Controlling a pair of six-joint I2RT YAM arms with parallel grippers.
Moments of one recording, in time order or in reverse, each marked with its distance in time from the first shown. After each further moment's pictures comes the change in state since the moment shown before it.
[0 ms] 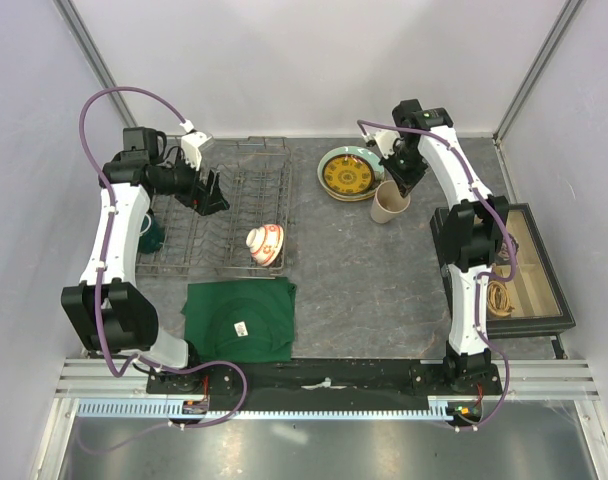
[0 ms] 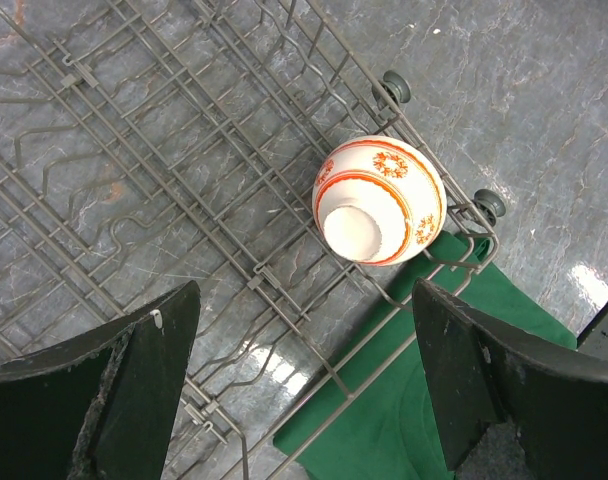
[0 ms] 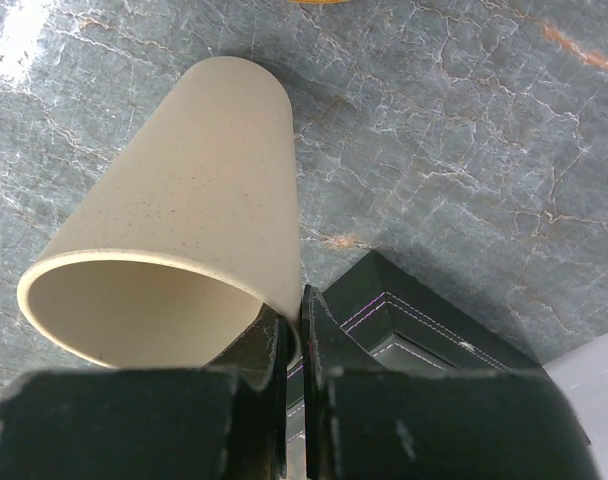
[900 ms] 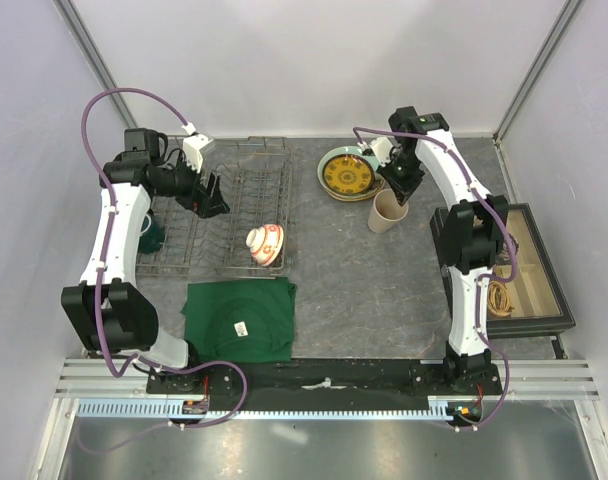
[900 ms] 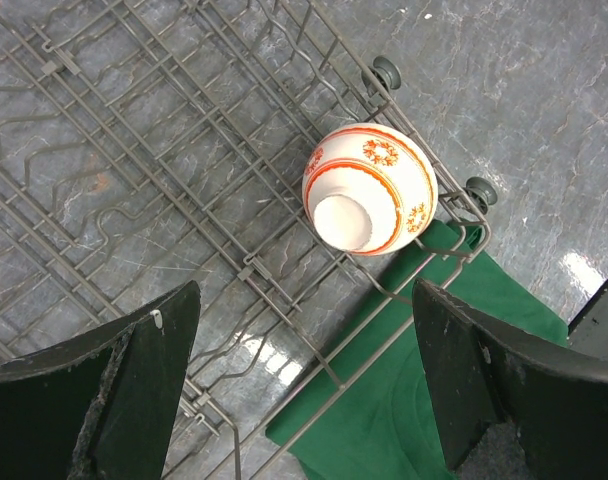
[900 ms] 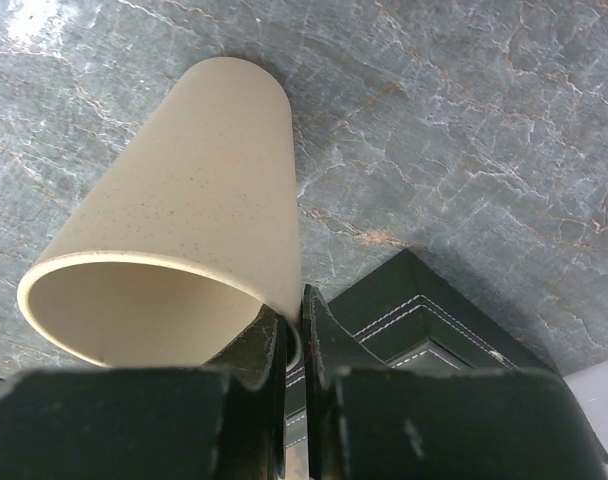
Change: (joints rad) left arm -0.004 0.000 0.002 -0.037 -0.001 0.016; right arm 0.014 -0.026 -0.085 0.000 -0.030 -0.028
